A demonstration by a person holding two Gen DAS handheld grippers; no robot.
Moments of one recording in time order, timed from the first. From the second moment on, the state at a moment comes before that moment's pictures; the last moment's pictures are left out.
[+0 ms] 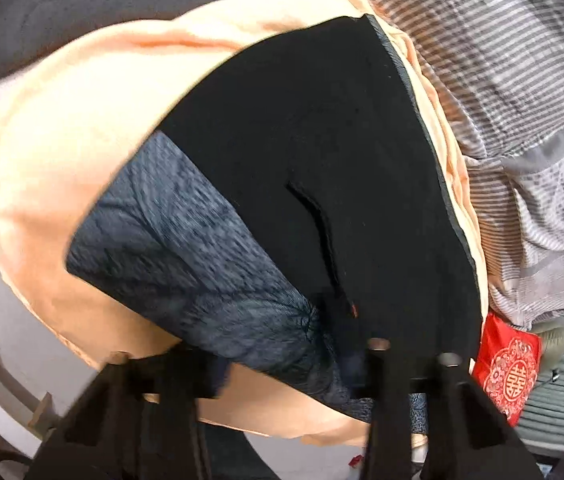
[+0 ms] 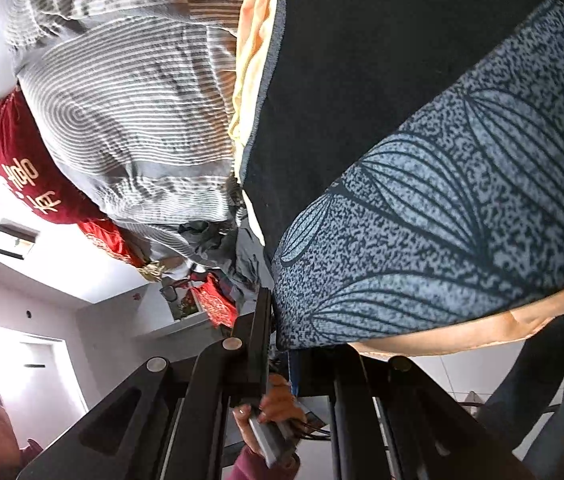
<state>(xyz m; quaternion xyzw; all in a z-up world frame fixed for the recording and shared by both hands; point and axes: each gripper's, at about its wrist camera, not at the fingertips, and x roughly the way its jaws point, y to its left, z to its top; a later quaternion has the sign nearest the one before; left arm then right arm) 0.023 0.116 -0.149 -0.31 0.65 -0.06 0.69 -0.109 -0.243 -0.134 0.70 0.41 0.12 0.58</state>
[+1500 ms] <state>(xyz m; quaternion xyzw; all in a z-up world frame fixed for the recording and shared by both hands) 0.225 -0.058 -0.118 0.03 0.63 -0.01 0.77 0.154 -0.365 -0.115 0.53 0.53 0.20 0.63</state>
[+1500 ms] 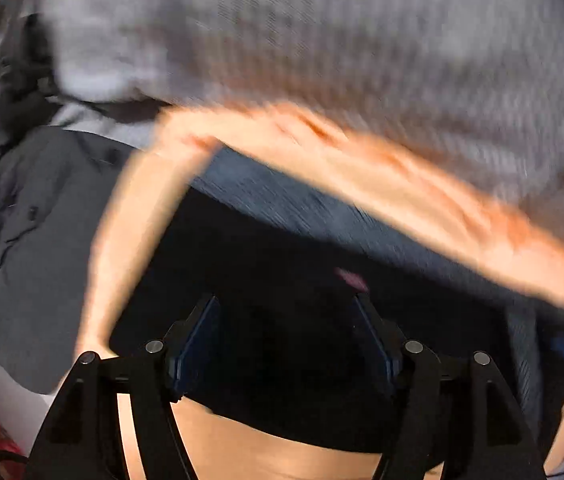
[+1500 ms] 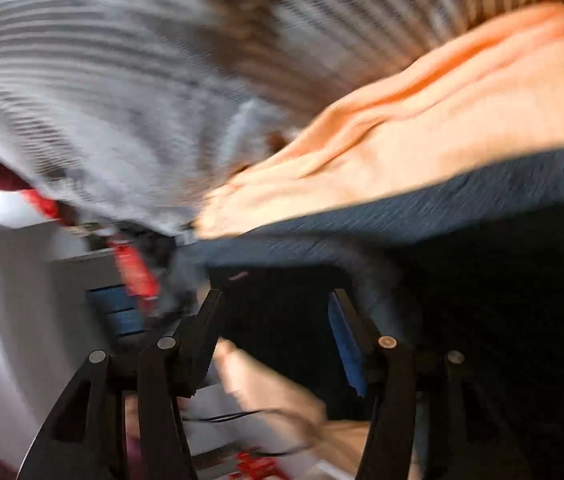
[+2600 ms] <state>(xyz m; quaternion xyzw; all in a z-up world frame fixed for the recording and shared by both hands) 0.011 -0.293 -0.131 0.10 0.70 -0.39 0.59 -0.282 -0.411 -0.130 0.51 0.52 -0.23 0.65</state>
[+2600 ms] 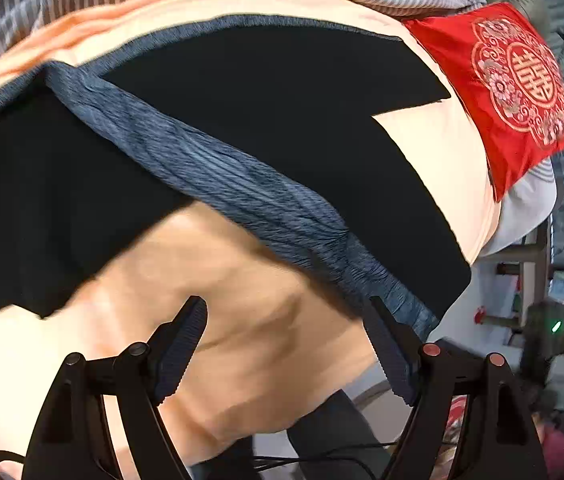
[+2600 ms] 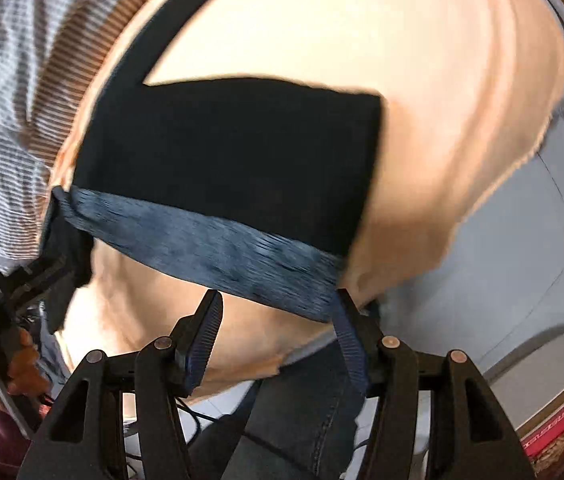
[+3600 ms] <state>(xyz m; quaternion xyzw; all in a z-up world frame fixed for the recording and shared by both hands) 0.060 -0.393 -0.080 0.03 0.69 -0.36 0.63 -0.195 -0.583 -0.077 0.65 0.33 0.01 0.68</state>
